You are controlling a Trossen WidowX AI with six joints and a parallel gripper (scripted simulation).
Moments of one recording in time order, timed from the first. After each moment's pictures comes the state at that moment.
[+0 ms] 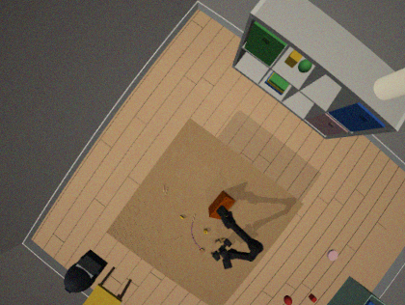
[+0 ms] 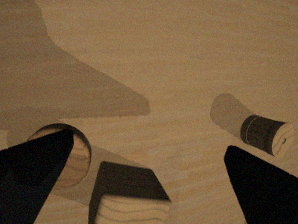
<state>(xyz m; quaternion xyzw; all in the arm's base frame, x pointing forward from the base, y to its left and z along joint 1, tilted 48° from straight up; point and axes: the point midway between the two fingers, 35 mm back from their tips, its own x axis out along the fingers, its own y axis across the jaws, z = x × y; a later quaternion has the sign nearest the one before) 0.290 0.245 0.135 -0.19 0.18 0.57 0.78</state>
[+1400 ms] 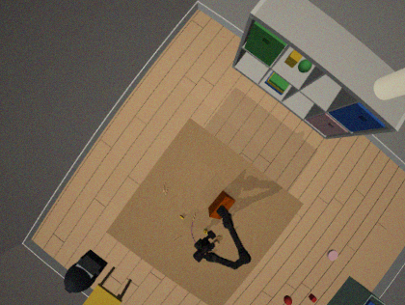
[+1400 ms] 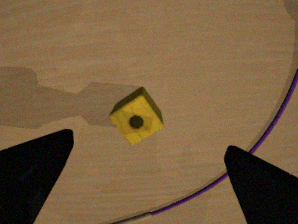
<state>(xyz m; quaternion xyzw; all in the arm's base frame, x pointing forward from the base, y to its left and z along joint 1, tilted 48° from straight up) 0.286 0.092 0.020 -0.20 0.30 0.63 0.69</state>
